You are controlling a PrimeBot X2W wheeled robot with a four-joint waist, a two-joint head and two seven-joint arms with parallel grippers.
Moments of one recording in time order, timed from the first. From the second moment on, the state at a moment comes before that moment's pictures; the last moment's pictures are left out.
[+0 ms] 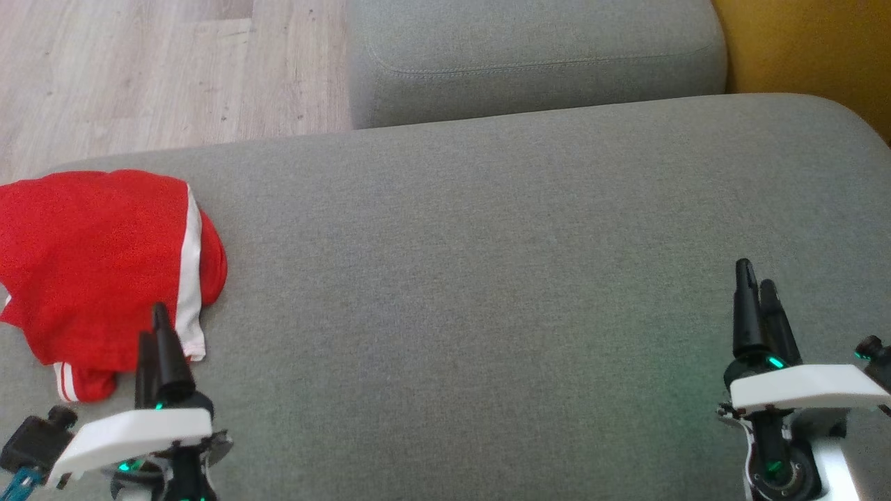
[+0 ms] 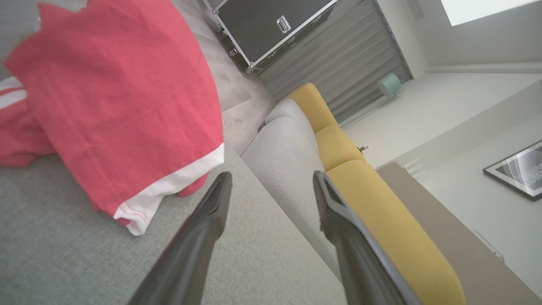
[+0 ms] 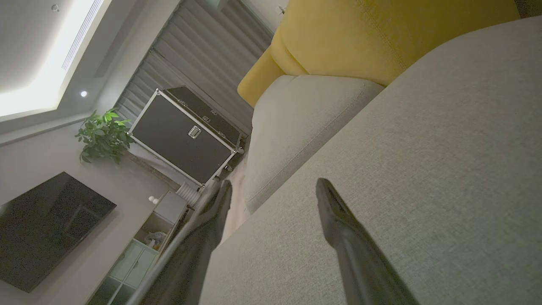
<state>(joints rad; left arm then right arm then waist) -0.01 0.04 0.06 0.13 -1.06 -0.08 -0.04 -0.03 -0.04 -0.03 0.18 0.86 0.12 -0.04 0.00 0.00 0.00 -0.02</state>
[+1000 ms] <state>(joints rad) -0.02 0.13 -0.25 0.15 -0.53 0.08 -0.12 -0.04 -0.04 0.02 0.23 0.38 0.12 -0.12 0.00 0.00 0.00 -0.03</state>
